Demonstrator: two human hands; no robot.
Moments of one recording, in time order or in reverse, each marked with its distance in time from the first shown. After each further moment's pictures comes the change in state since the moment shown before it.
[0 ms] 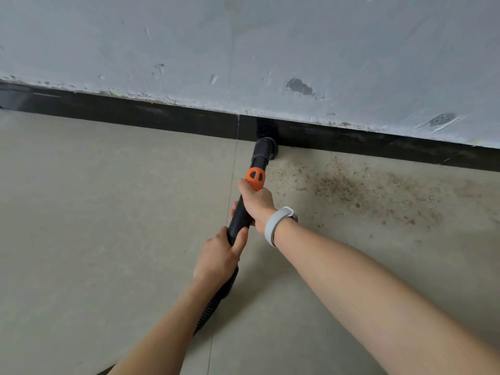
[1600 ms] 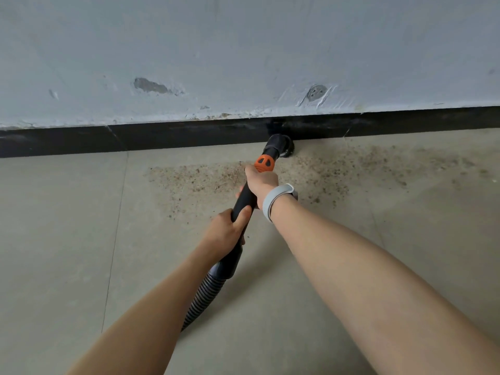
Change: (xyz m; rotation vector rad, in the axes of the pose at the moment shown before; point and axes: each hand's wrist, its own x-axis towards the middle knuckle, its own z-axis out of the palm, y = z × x) left_hand 0.005 0.172 0.161 -0.031 -0.286 0.151; right_hand 0.046 -0.029 -0.243 -0.112 0.252 0.049
